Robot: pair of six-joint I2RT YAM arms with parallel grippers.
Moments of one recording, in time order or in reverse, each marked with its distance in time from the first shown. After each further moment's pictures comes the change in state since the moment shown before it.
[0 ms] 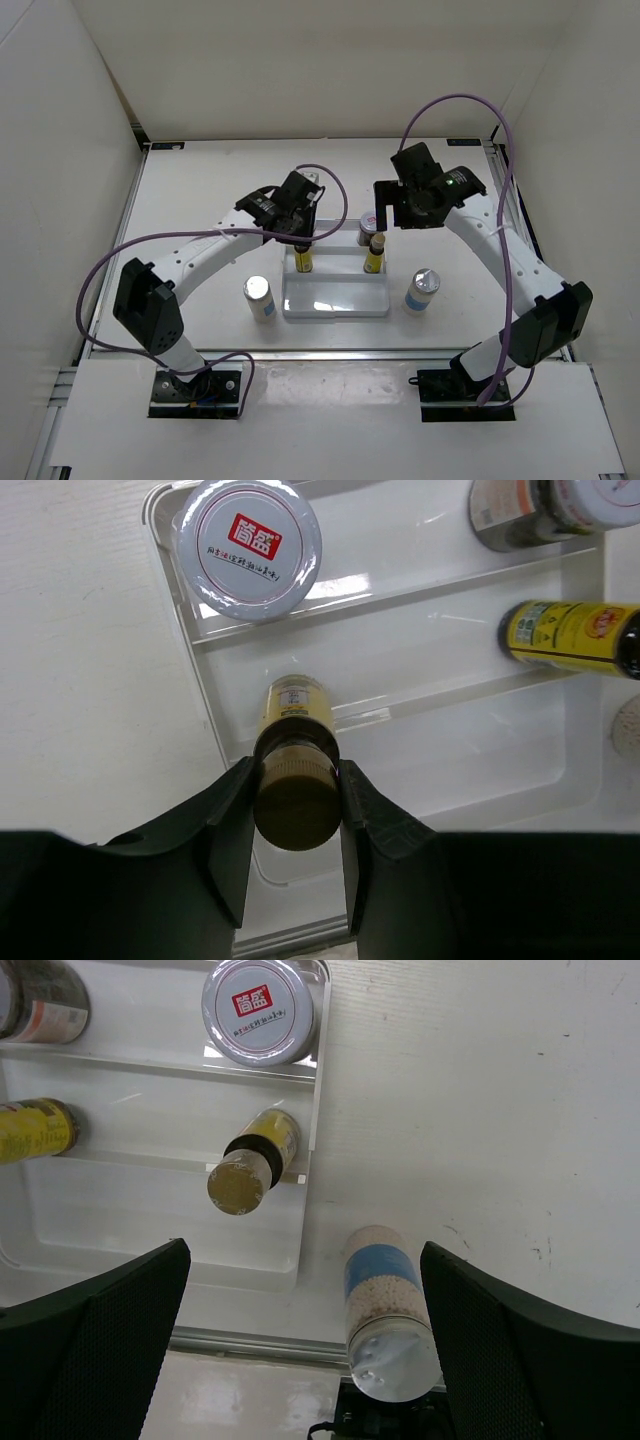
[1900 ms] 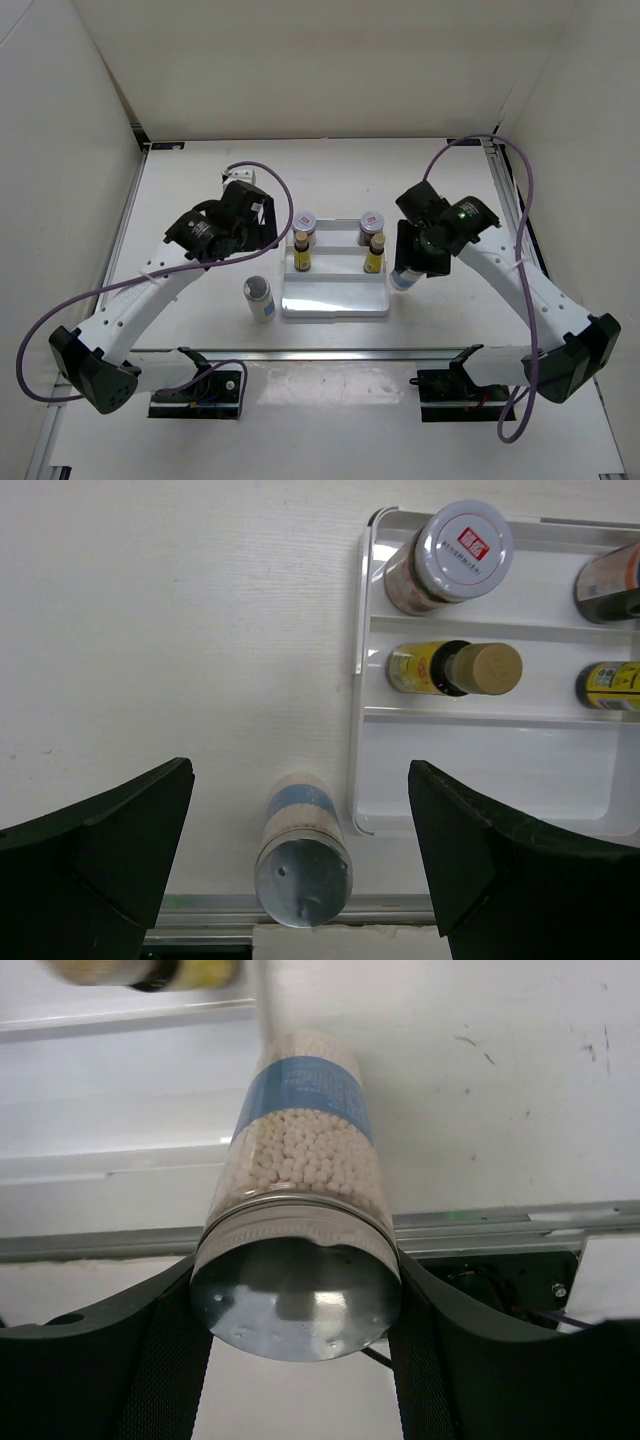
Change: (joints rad) left arm 0.079 -0.373 -0.108 -0.168 -0.214 -0.085; right arm 0.069 -0.193 -0.253 -0.212 -0.002 0.301
